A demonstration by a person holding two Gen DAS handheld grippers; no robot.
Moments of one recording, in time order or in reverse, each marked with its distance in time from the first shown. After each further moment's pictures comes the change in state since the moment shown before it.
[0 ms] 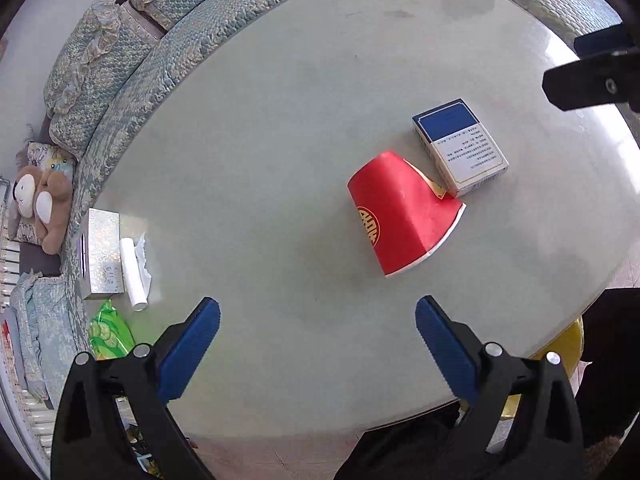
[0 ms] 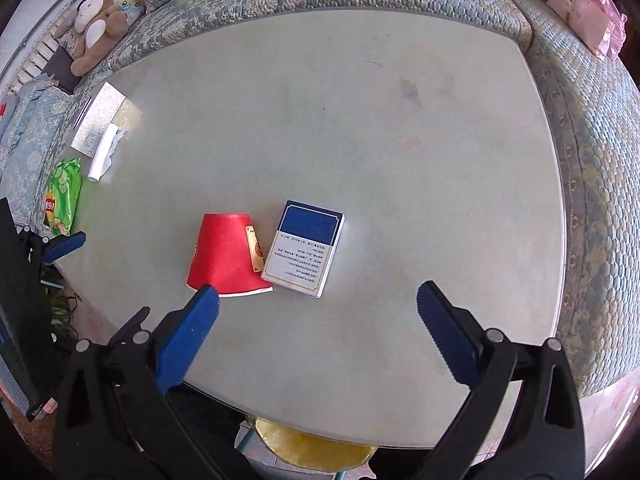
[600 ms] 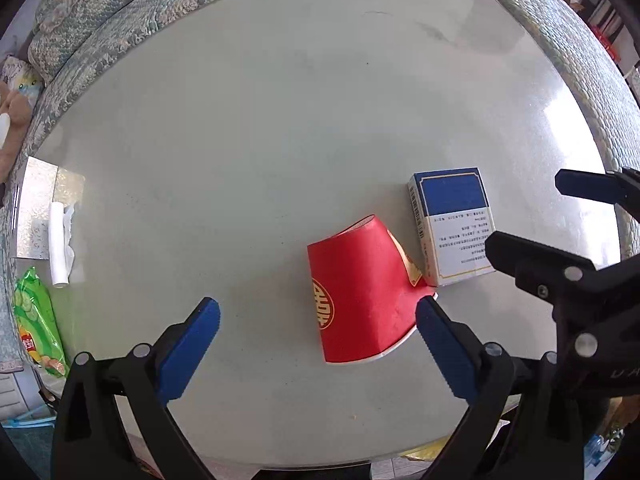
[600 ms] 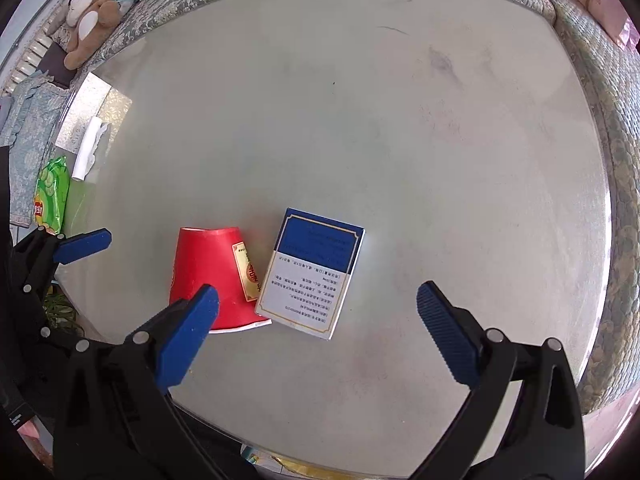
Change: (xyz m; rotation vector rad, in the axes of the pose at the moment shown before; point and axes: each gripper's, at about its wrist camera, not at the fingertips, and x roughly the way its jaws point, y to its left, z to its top) left arm 0.051 0.009 0.058 -0.237 0.072 -0.240; right arm 0.065 -0.002 0.026 0.016 0.071 0.041
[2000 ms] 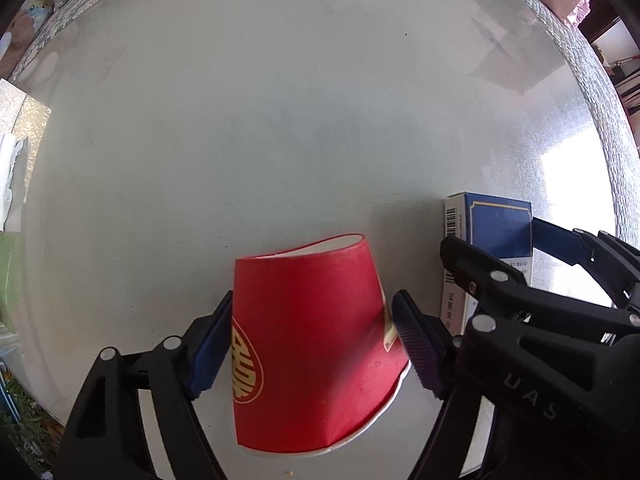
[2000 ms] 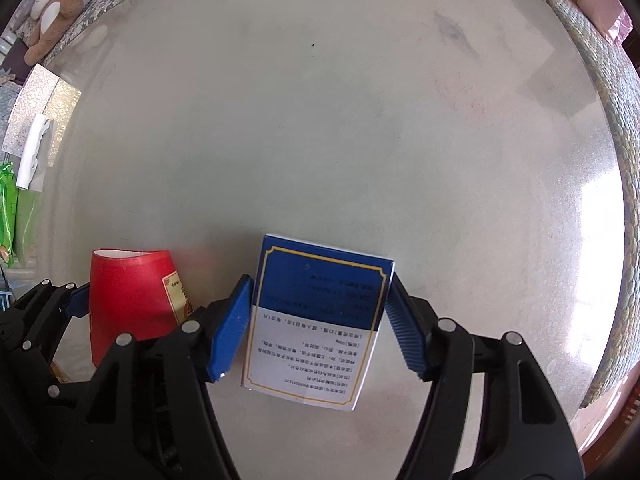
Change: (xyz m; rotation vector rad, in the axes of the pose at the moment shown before) left arm 0.070 -0.025 0.004 -0.195 0.053 -0.125; right arm 0.059 0.000 0.010 0.036 0.038 -0.127
